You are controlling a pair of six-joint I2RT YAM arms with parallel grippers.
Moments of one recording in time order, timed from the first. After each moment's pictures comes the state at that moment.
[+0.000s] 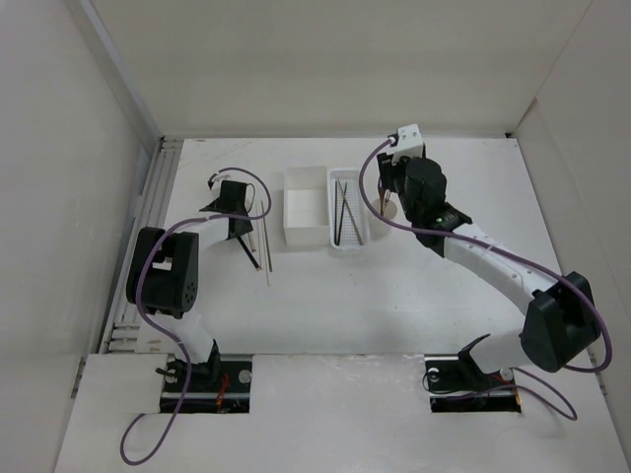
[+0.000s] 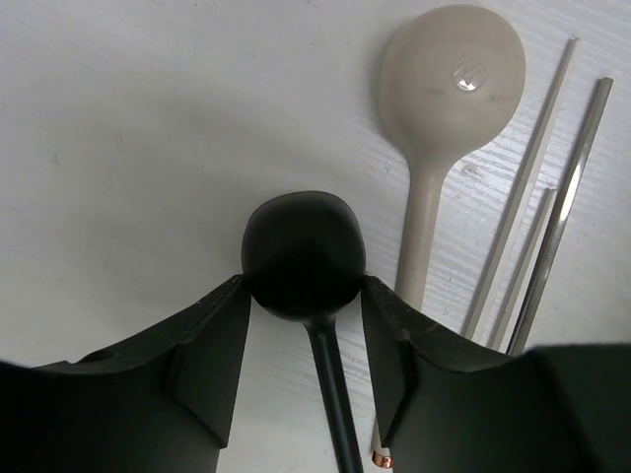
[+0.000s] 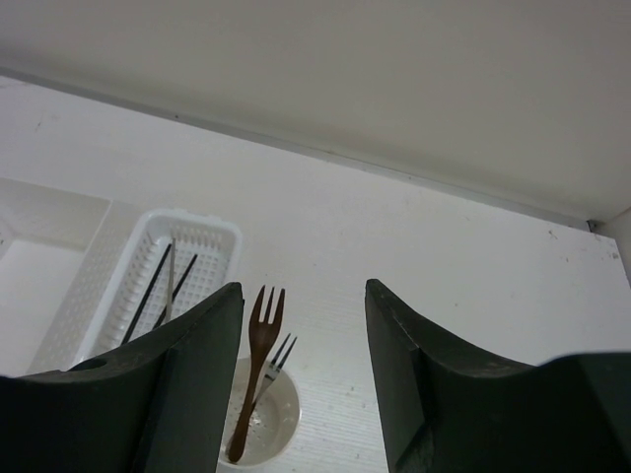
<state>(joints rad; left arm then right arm) -0.18 1.73 0.96 -0.18 -0.35 -0.46 0.54 1.40 1.05 0.25 0.43 -0.17</state>
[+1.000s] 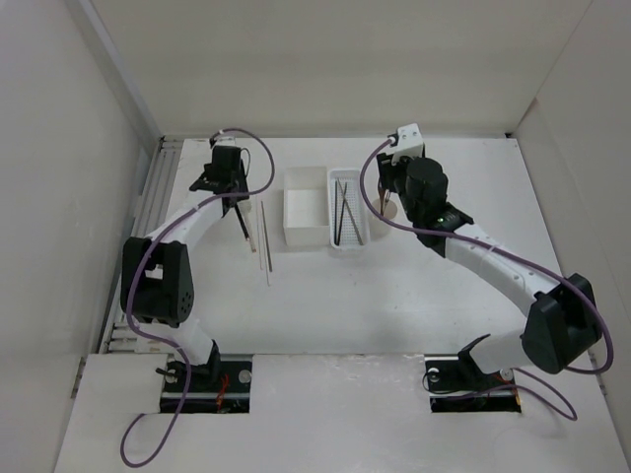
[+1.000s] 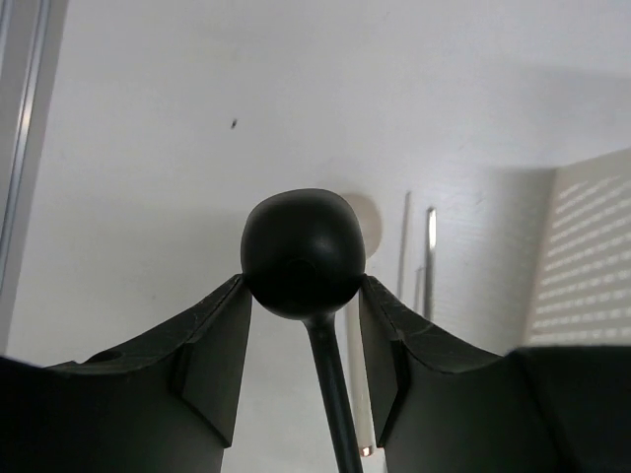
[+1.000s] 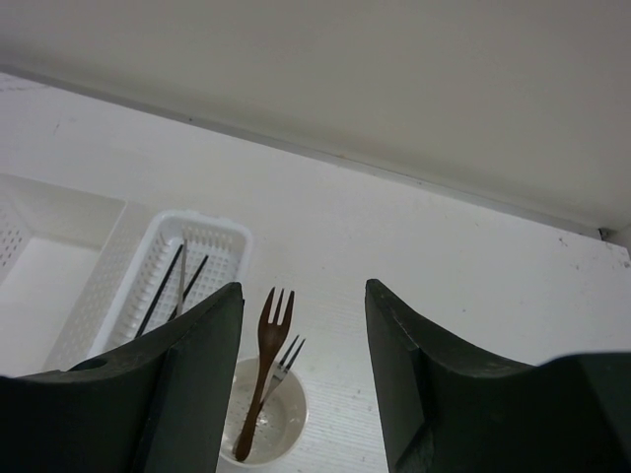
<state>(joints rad) -0.18 1.67 1.18 -0.28 -0.33 -0.24 0.54 1.39 1.06 0.24 0.40 -0.16</state>
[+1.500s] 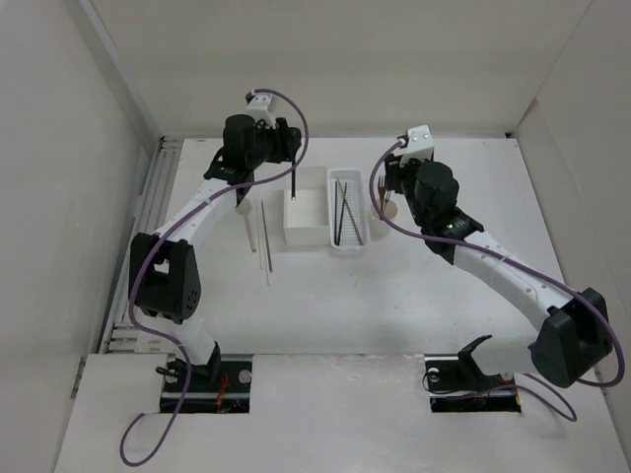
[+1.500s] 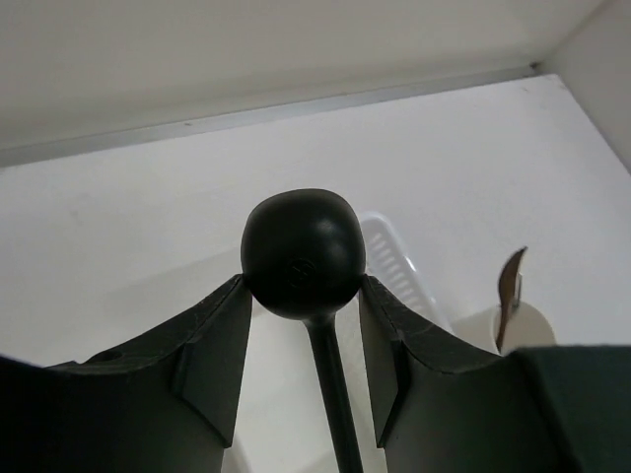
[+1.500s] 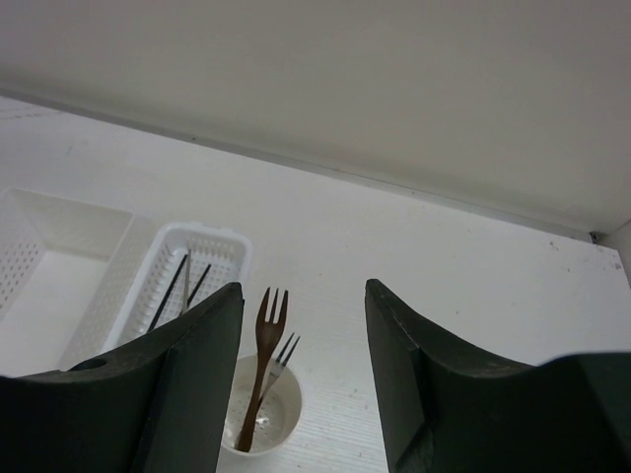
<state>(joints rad) -0.29 1.69 1.41 0.03 0.17 -0.25 0.54 1.32 1.03 0.23 0.40 -0.15</state>
